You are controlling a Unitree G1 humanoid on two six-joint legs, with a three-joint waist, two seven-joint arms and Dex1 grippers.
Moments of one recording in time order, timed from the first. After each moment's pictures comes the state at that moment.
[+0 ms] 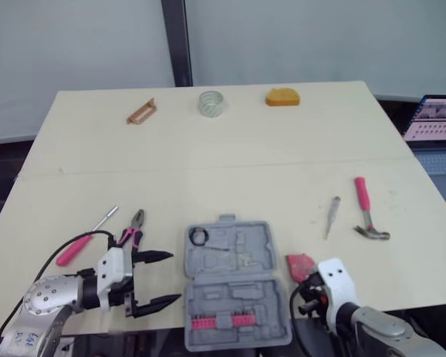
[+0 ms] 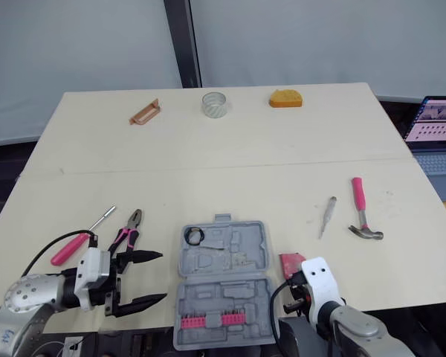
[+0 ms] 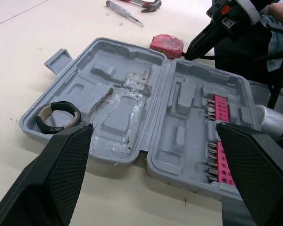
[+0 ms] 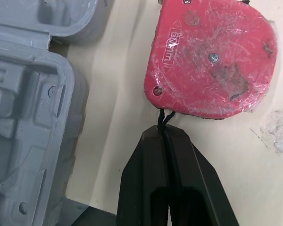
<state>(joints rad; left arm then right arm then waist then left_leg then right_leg) 0.28 0.71 0.14 -0.32 -0.45 0.07 -1.09 0.37 -0.41 -0.05 -0.85 0.32 1.22 0.28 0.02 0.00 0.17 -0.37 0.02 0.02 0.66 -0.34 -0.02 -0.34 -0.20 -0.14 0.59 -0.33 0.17</state>
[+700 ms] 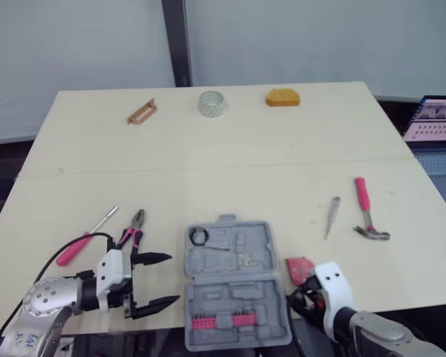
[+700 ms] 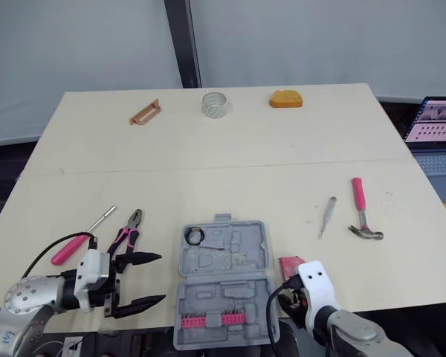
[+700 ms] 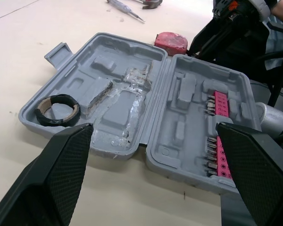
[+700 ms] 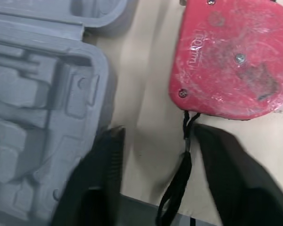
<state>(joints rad) 0.29 0.71 0.14 -0.31 -0.45 0.06 -1.09 0.38 -0.38 -0.07 -0.90 0.37 1.29 0.27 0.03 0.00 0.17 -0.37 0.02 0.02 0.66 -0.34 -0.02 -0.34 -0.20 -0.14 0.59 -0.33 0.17</state>
